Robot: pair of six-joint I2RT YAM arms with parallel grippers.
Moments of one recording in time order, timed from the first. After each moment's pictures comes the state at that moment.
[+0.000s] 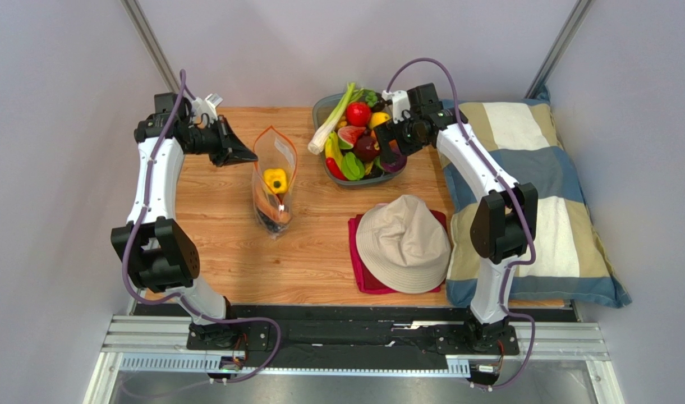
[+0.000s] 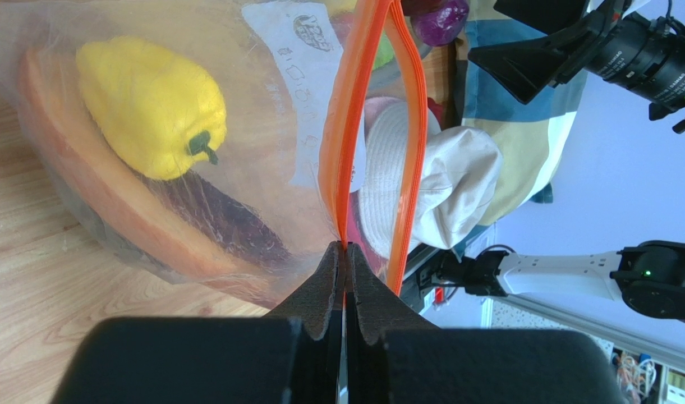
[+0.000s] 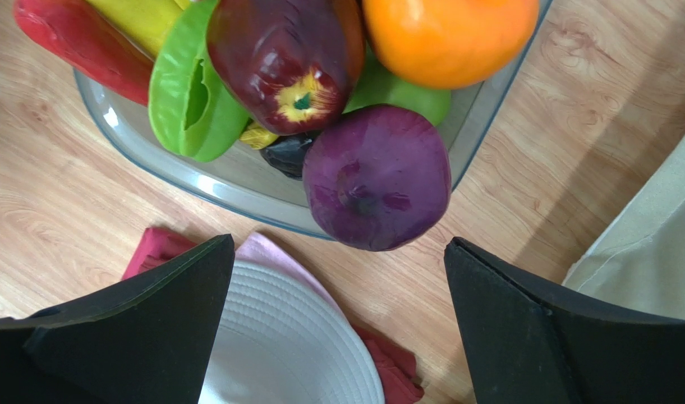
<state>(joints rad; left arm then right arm) 0.19 1.64 1.65 -1.03 0.89 -0.18 0.33 1.95 1.85 -0.78 -0.21 -0.16</state>
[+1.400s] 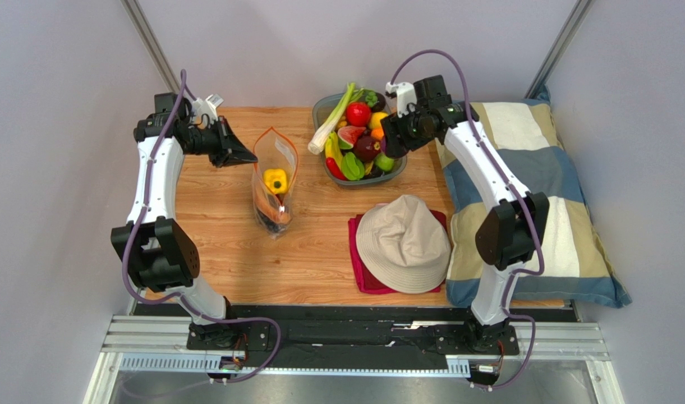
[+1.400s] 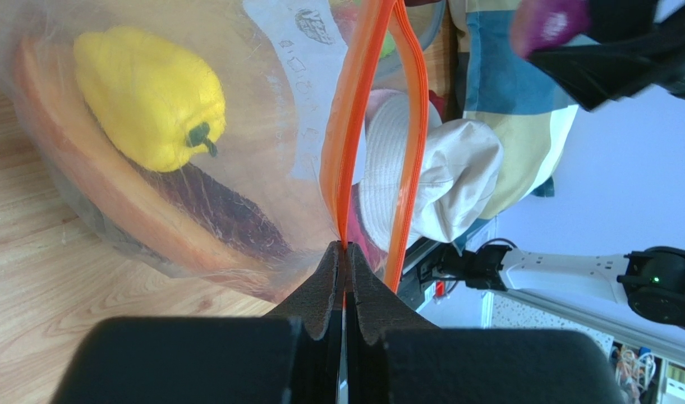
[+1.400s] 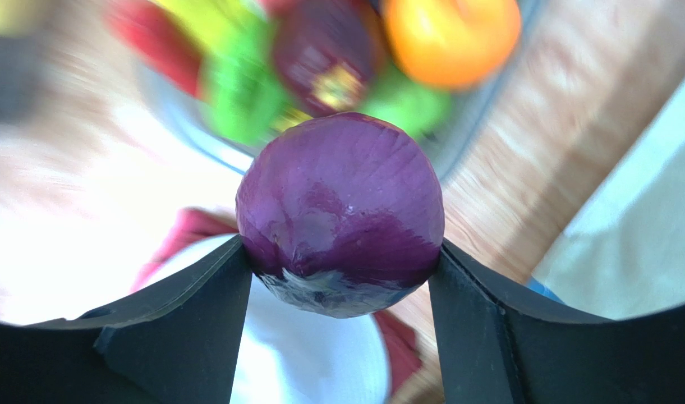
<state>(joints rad) 0.19 1.65 1.66 -1.06 0.89 -0.16 0.33 1.89 1.91 -0.88 -0.23 -0.18</state>
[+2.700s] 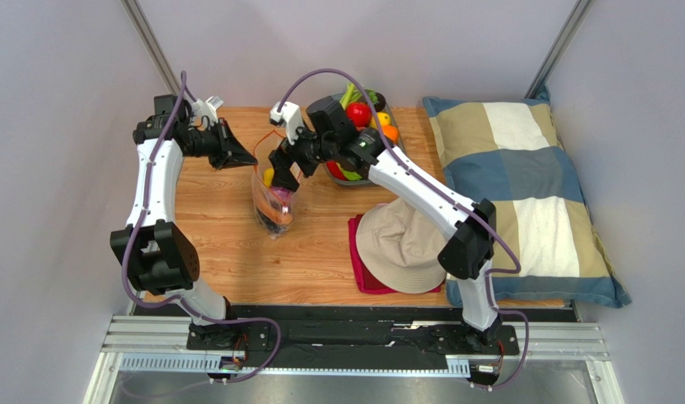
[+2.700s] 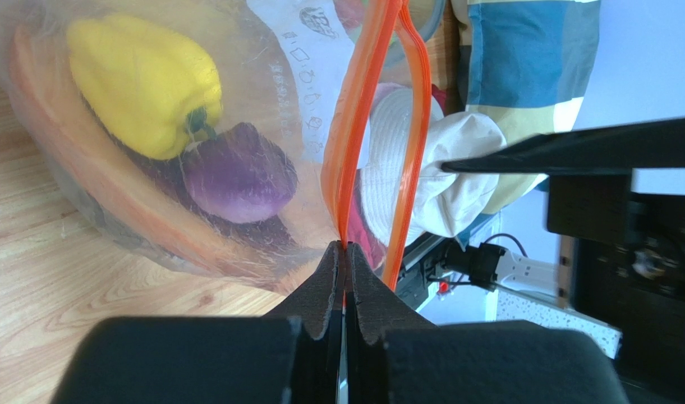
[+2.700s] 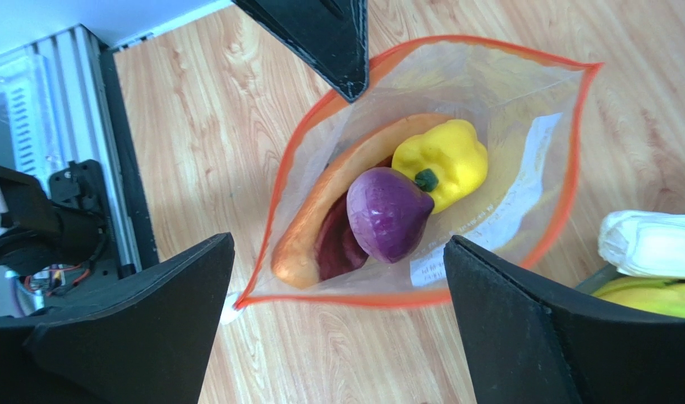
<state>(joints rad) 0.19 1.63 1.64 -1.07 0.89 -0.14 0.84 2.03 2.13 -0.61 -0.39 -0.08</state>
